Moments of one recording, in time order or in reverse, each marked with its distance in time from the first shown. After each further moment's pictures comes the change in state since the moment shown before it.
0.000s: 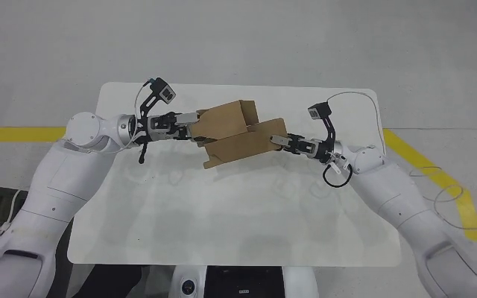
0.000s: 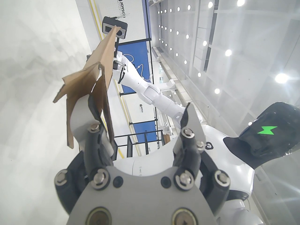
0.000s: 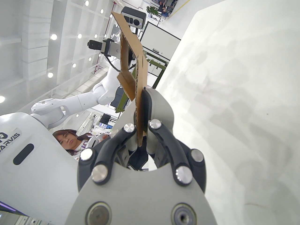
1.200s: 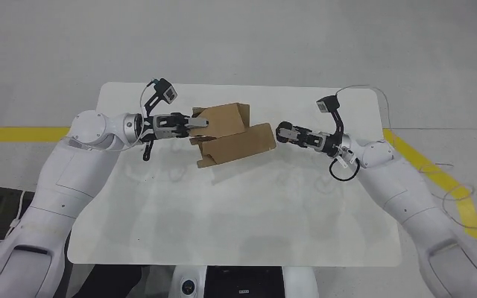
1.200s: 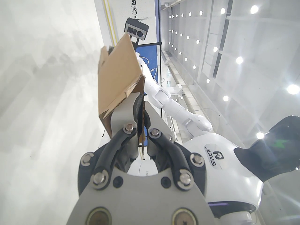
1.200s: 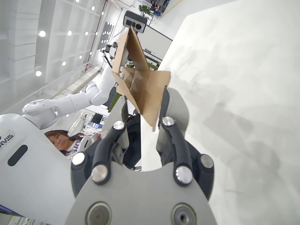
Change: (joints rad) left arm -0.013 -0.049 -0.030 0.052 0.111 0.009 -0.015; right arm 0.019 0.015 0.089 0.033 -0.089 -0.005 -0.005
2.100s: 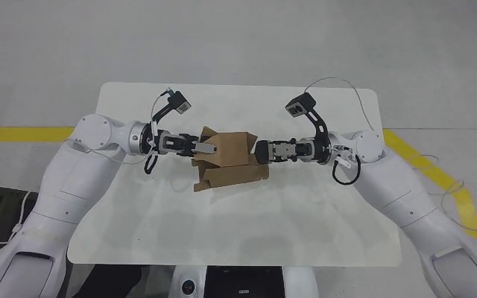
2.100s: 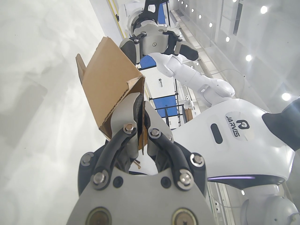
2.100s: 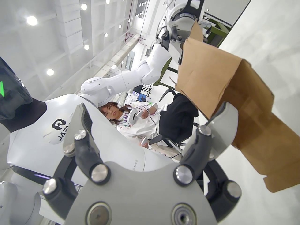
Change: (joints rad) left arm 0.047 -0.005 -0.029 -0.121 0.082 -0.077 -0.144; right arm -0.023 0.005 0.001 -0.329 0.297 0.328 0.329
